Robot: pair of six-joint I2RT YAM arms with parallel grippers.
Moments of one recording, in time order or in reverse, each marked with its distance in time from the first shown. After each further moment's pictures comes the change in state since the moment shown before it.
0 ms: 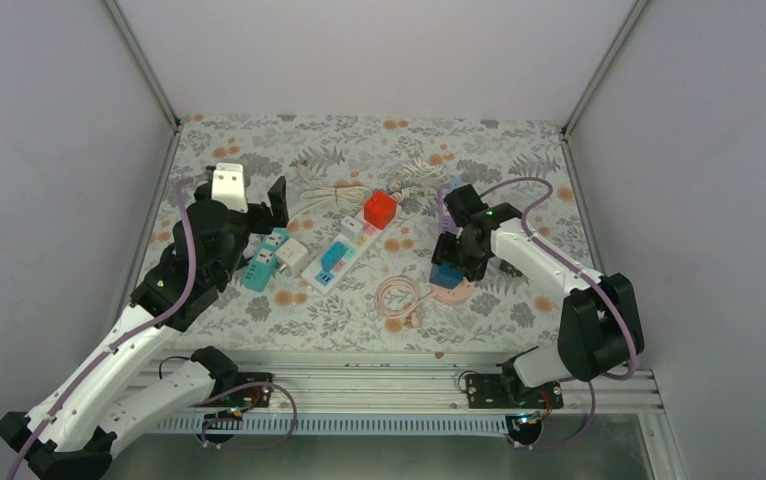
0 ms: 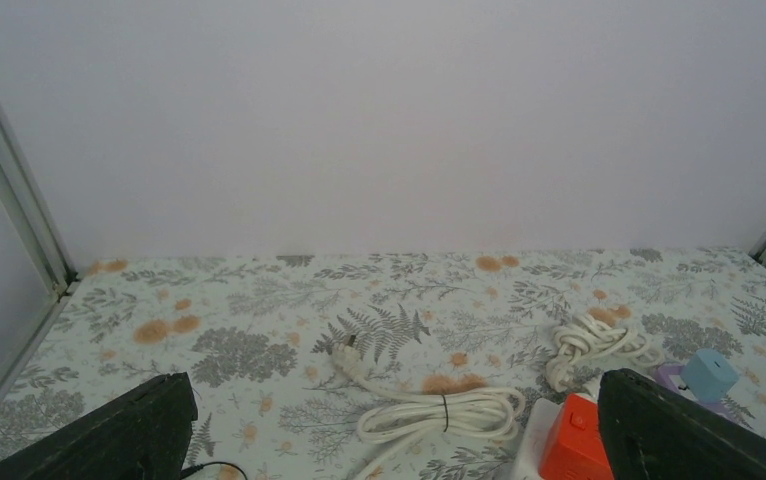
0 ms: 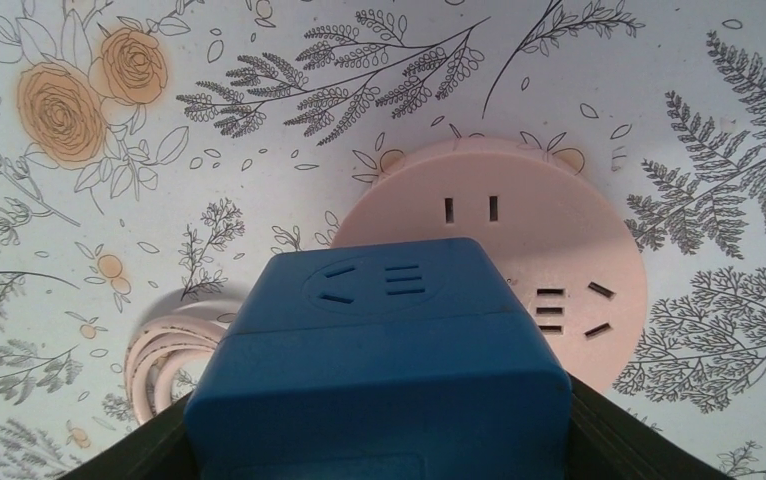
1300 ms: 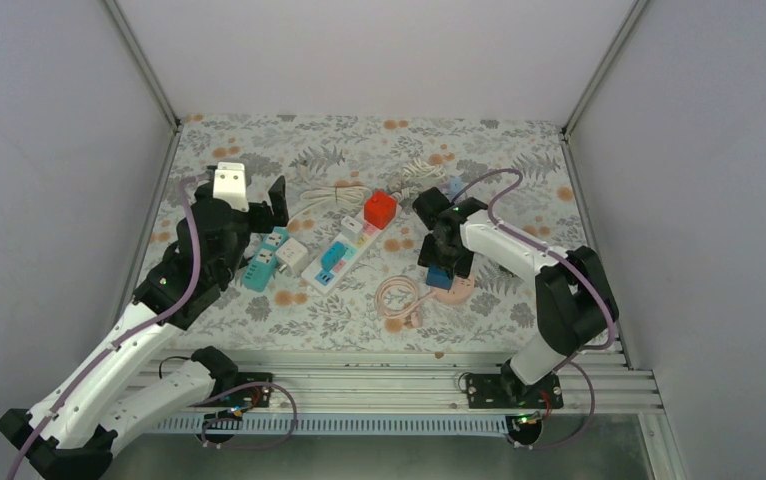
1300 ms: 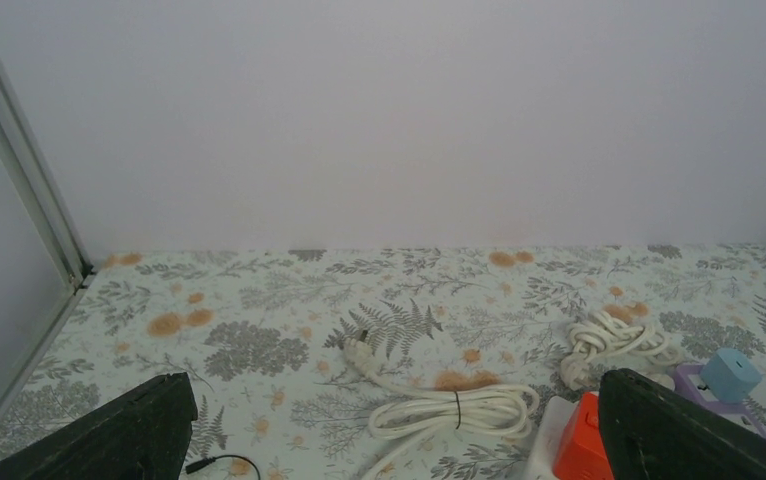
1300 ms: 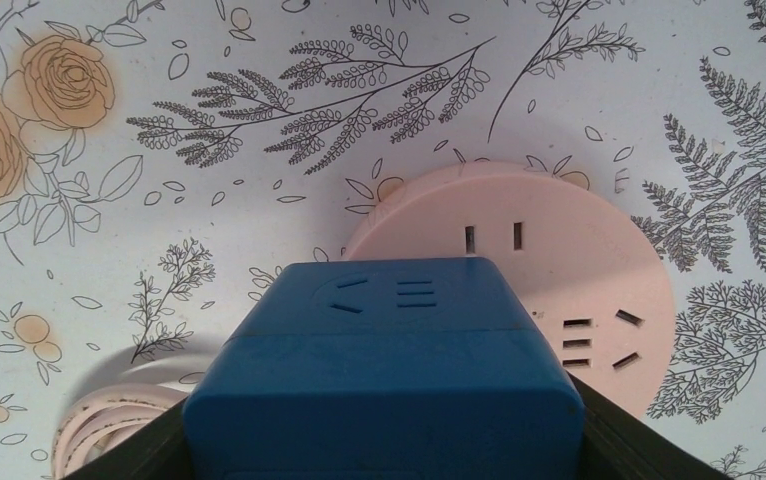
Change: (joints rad) left arm 0.000 0.014 0.000 -0.002 -0.025 0.000; right arm 0.137 0.192 0.092 -0.041 0.184 0.120
